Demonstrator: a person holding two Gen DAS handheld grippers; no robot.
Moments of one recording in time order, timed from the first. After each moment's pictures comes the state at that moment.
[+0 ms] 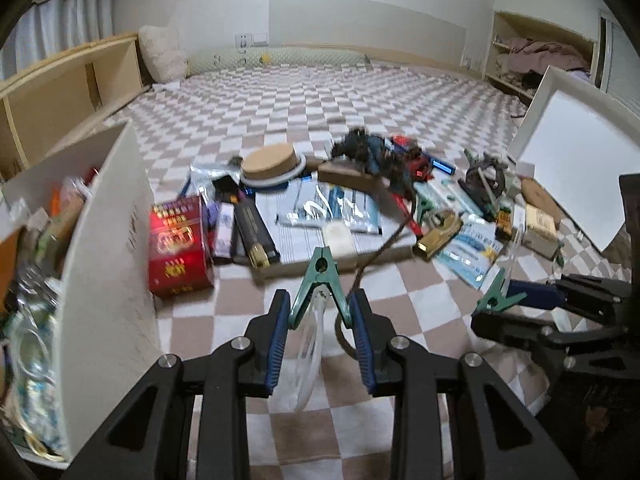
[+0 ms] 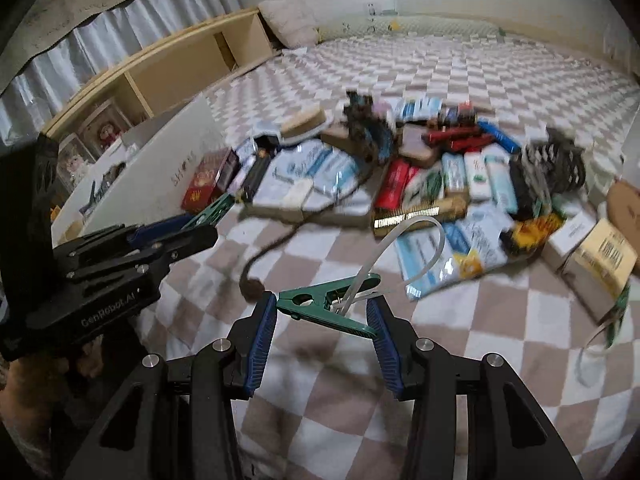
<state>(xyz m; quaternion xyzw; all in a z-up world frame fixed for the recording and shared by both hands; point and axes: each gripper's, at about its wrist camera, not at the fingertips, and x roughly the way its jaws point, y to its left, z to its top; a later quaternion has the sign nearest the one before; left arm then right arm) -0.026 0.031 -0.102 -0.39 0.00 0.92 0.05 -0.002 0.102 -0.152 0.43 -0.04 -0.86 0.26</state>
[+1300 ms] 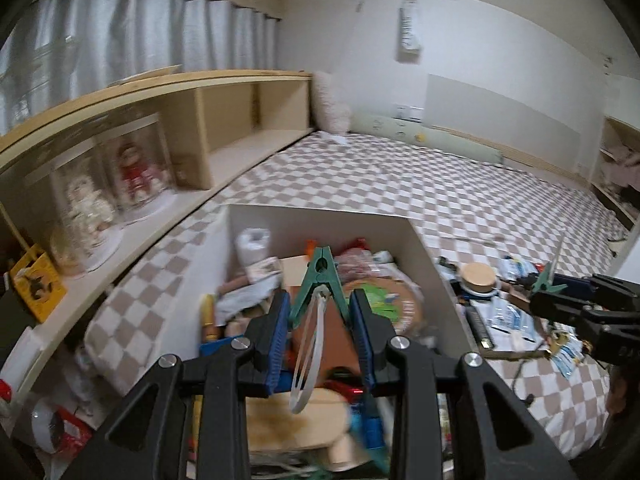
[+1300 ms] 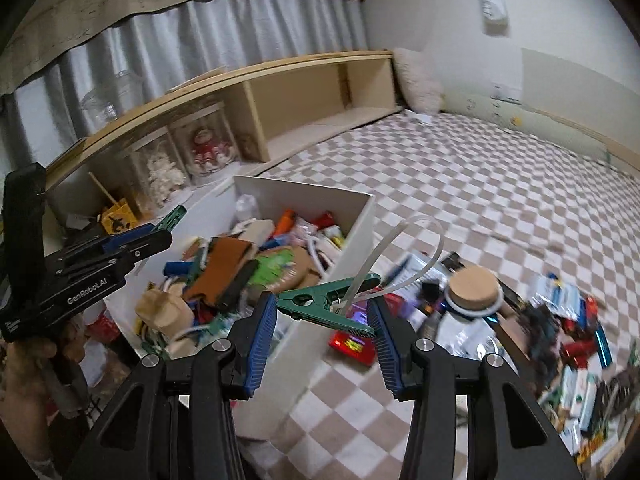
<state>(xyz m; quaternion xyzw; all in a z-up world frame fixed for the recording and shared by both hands) 0.049 -0.184 -0.005 -0.29 -0.06 0.94 -0.18 -0.022 -0.069 -0.037 0.33 0.05 -0.85 0.40</state>
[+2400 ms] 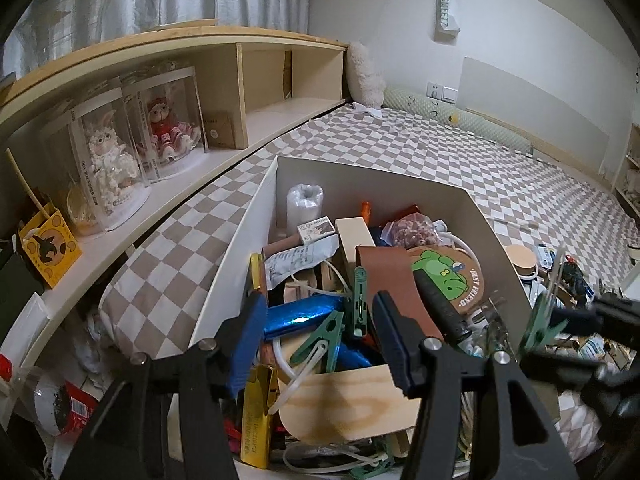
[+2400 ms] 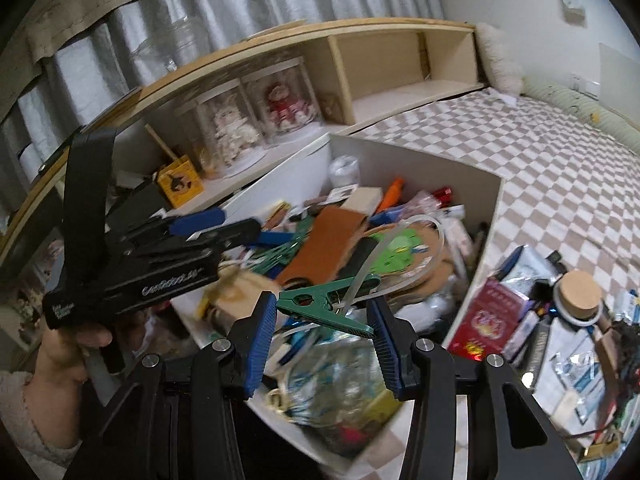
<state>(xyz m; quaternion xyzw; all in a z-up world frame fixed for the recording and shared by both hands) 0.054 -0.224 -0.034 -0.33 -0.09 0.92 -0.21 0.010 -0.151 -0.055 0.37 0.07 -0.78 0.50</state>
